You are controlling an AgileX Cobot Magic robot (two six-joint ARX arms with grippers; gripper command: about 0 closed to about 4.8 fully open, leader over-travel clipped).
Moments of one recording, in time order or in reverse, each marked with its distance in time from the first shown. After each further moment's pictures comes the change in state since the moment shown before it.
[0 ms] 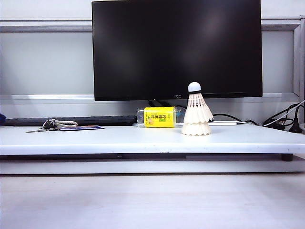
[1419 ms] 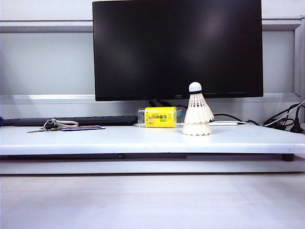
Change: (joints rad) left arm 0.026 -0.002 0.000 -0.010 0.007 -0.025; right arm 0.000 0.000 0.000 0.000 -0.012 -0.038
